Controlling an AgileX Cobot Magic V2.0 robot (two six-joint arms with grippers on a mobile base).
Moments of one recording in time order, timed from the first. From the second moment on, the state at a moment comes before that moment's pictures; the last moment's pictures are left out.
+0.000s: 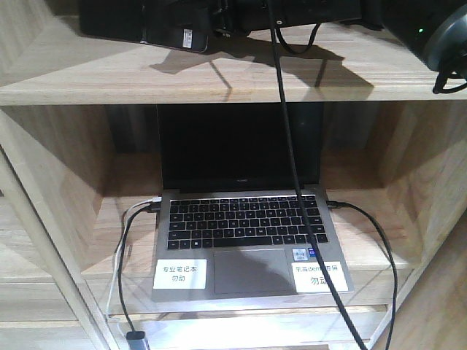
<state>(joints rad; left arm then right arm) -0.04 -0.02 0.03 -0.14 0.23 0.14 0.35 1.96 -2.06 1.08 0.91 -0.94</state>
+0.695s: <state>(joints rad) -0.04 -0.02 0.03 -0.14 0.23 0.14 0.35 1.96 -2.06 0.99 0.87 -0.89</state>
